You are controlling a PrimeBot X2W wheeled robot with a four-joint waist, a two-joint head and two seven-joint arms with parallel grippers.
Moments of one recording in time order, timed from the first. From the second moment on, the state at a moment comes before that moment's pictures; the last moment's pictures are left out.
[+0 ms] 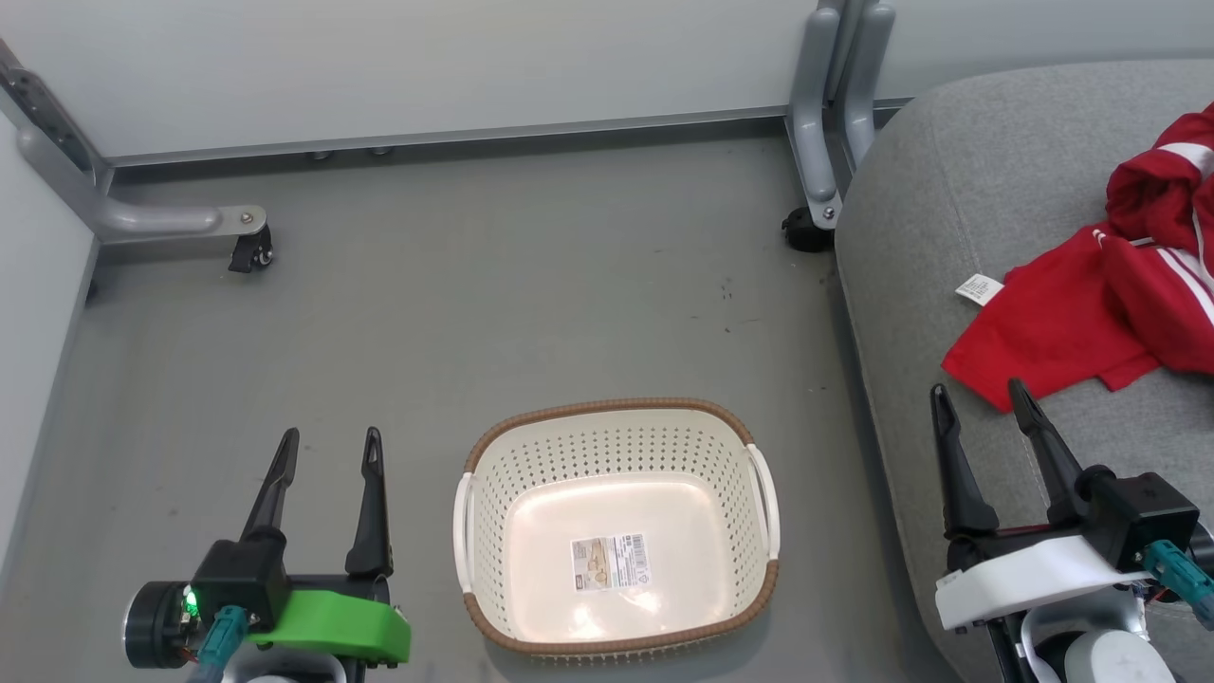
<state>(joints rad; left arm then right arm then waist) -0.03 0.11 -0.15 0.14 -0.20 0.01 -0.26 0.04 -0.05 -0.01 -0.07 0.14 0.13 -0.14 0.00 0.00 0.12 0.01</state>
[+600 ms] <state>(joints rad) -0.03 0.08 -0.13 0.20 -0.18 -0.02 -0.26 0.05 -0.05 -0.01 -0.03 0.14 0.13 -0.13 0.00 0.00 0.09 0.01</state>
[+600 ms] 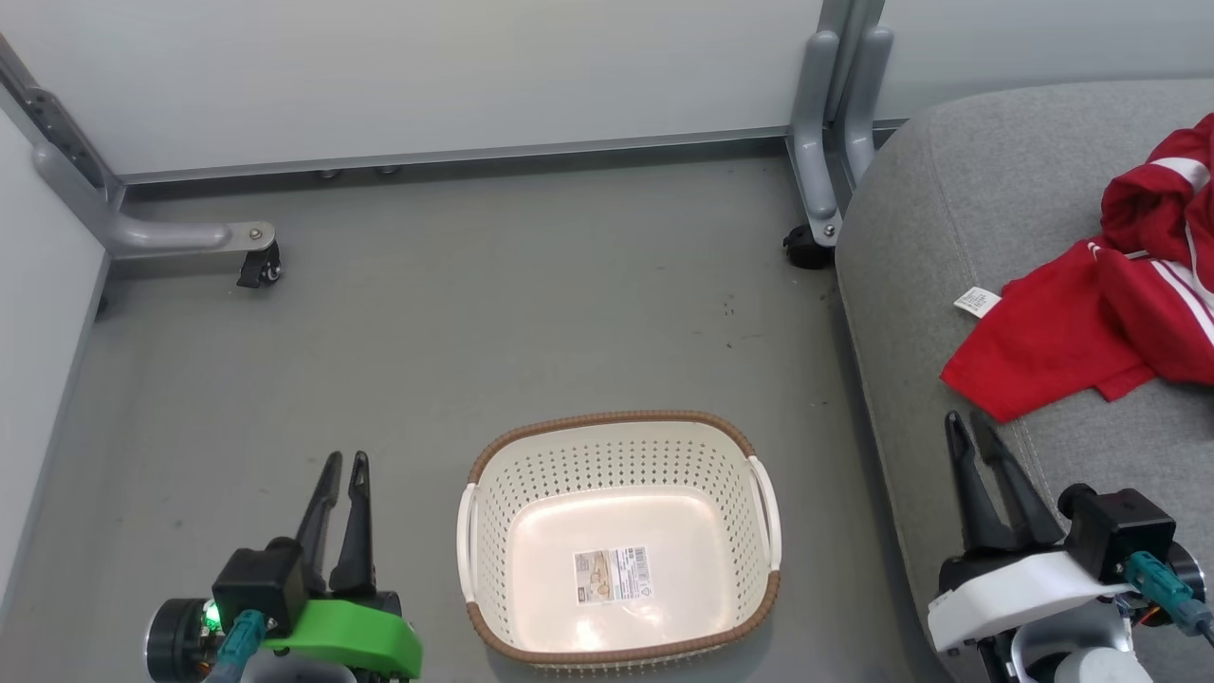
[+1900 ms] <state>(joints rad) -0.04 0.07 -0.04 0.24 -0.78 -0.06 -0.10 0.01 -0.07 -0.01 0.10 0.79 0.13 -0.06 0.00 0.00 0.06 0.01</state>
